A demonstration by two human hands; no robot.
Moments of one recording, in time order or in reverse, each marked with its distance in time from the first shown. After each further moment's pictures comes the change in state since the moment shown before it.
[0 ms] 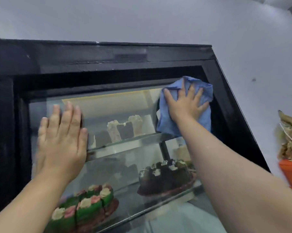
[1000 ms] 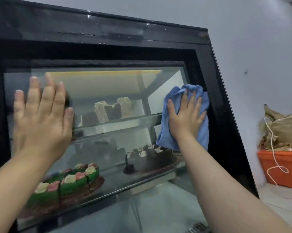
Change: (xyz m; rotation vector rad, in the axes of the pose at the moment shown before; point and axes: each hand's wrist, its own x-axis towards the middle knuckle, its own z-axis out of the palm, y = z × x) left_hand -0.016 0.005 0.004 -0.024 -0.026 0.072; right_hand -0.064 0.069 0.009 -0.051 0.039 -0.035
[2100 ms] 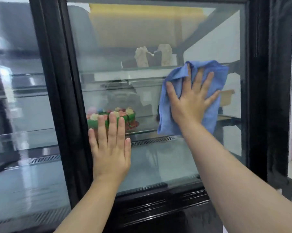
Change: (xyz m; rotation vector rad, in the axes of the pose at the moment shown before) left_hand -0.206 0.058 -0.017 0.098 -0.224 -0.194; right_hand -0.125 -0.056 0.009 -0.036 -0.129 -0.166
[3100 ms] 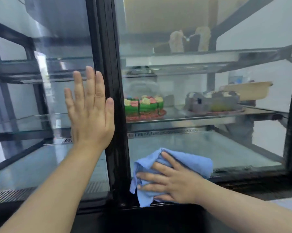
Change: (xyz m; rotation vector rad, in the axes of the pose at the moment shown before) left_hand 0.036 -0.097 -0.059 -0.072 0.095 -0.077; right_hand -0.193 0.026 0.048 -0.147 -0.239 -1.608
